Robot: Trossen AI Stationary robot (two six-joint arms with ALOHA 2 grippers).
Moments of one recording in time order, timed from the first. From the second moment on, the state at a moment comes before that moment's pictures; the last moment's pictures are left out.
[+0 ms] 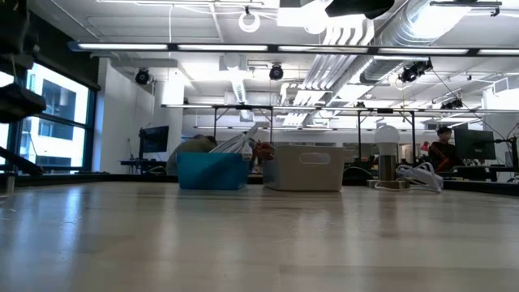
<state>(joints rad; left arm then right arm) -0.79 1.19 0.57 -0.47 -0.09 -0.63 0.47 1.36 0.97 -0.20 0.41 0.02</state>
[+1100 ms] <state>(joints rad) -0.78 1.20 0.68 -0.63 -0.10 -0.68 0.47 1.36 0.97 -0.20 0.38 0.02</state>
